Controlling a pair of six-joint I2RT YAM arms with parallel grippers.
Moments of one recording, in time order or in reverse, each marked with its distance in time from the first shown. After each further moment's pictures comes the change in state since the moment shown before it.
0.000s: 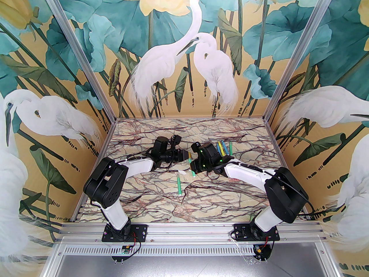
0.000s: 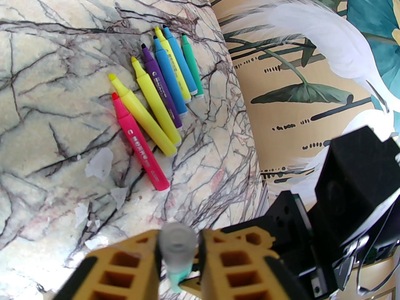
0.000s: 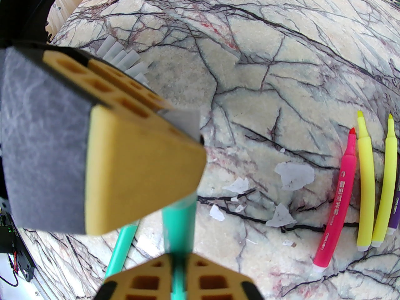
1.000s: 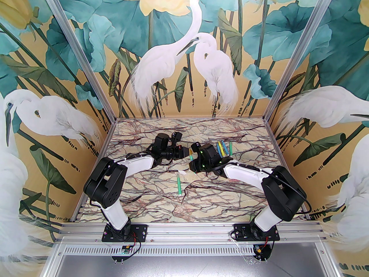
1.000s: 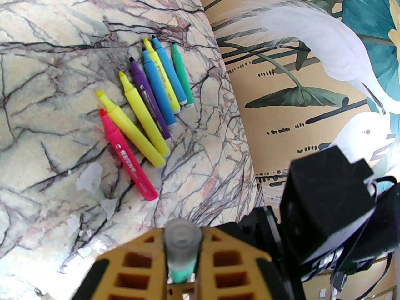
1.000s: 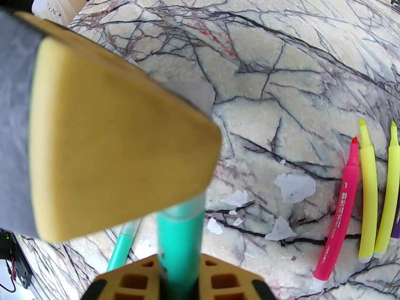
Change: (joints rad) left arm -0.002 0.000 0.064 -0.047 0.006 -0.016; right arm -0.001 0.024 -0.037 0.100 0.005 0.005
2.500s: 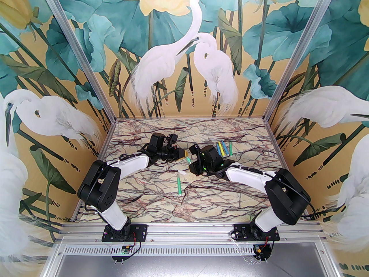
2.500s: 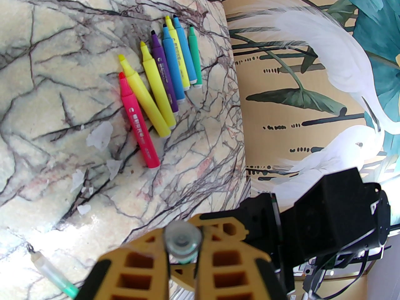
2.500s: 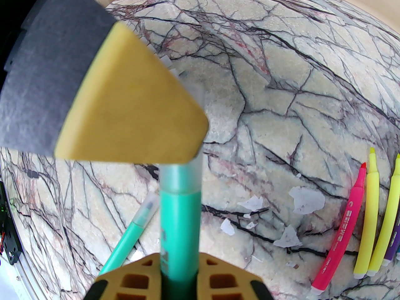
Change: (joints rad) left arm 0.064 -0.060 0.000 -0.188 0.057 -0.029; right arm 0.000 -0.046 -0.058 0.051 -0.053 -0.147
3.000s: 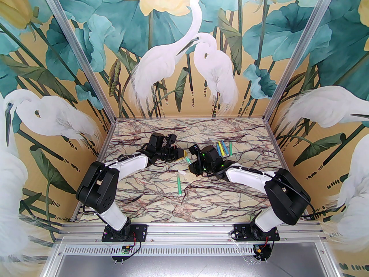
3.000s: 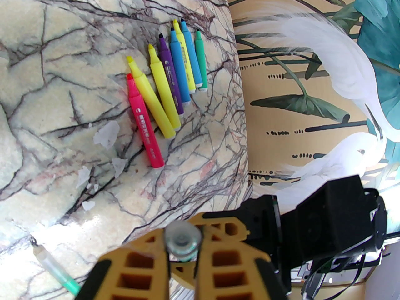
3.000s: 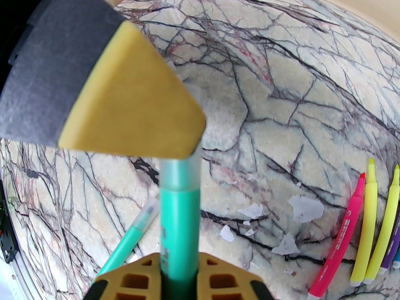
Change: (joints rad) left arm 0.004 -0.032 0.000 -0.030 -0.042 -0.016; right arm 0.001 -0.005 -0.021 0.057 0.000 -0.019
